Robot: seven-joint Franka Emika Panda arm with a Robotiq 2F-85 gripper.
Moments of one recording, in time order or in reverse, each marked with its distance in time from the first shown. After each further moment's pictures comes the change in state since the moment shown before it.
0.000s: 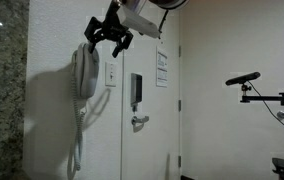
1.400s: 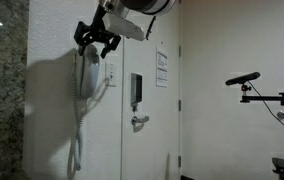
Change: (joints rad) arm -0.192 -0.110 0.139 0.167 0.130 -0.014 -0.122
